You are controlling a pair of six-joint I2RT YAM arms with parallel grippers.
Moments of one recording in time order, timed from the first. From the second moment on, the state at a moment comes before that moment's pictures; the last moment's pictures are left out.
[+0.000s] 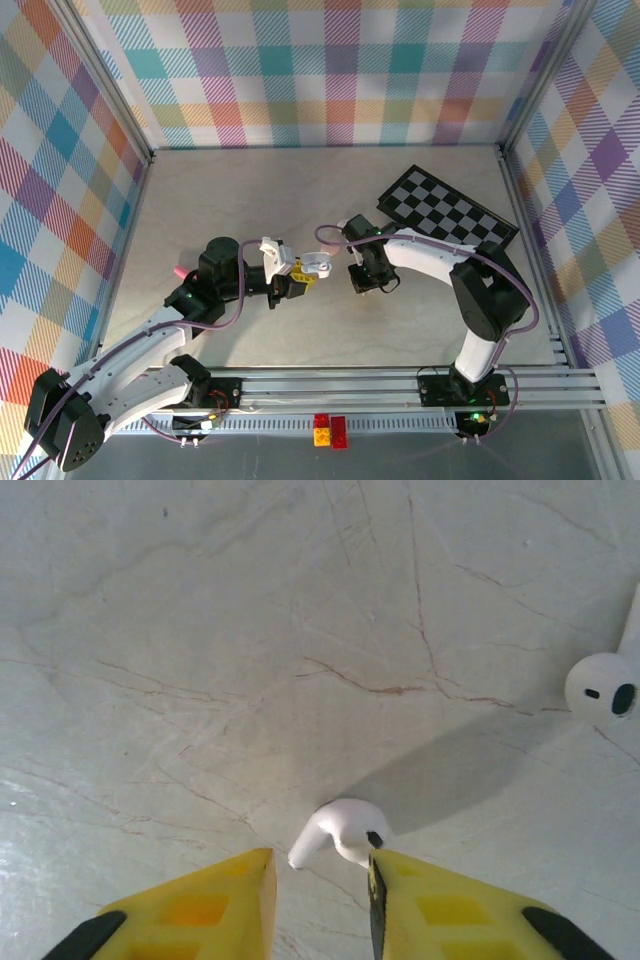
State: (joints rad) left arm -0.63 0.92 0.59 0.06 0.69 0.13; right arm 0.69 1.74 1.12 -0.81 -0.03 0.32
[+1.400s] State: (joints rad) left arm -0.63 0.93 0.59 0.06 0.70 0.13; right arm 0.47 1.67 0.86 -0.45 -0.44 0.31
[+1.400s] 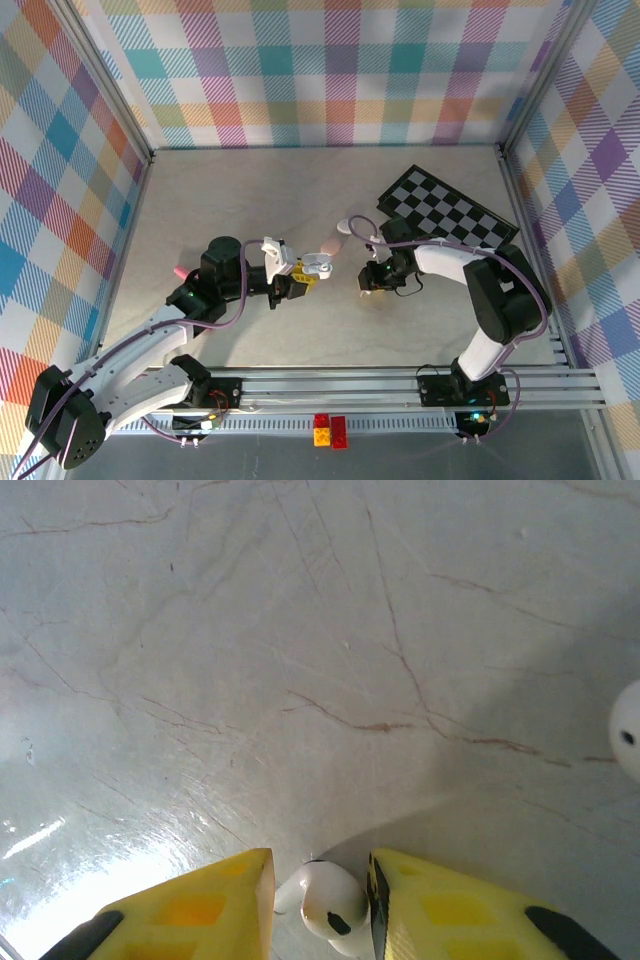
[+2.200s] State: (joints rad) left arm -0.63 0.97 0.60 0.09 0.67 0.13; right arm 0.47 1.62 0.83 -0.45 -0.41 0.33
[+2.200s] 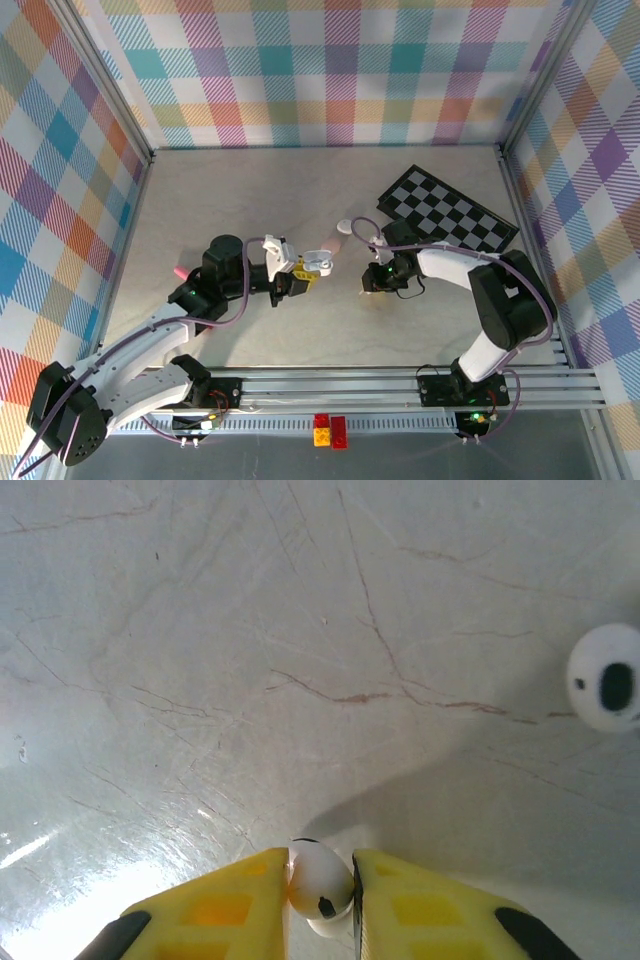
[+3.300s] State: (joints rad) left arm -0.62 1.17 0.59 0.29 0.63 0.01; right arm 0.81 1.13 1.07 -0.42 -0.07 -0.10
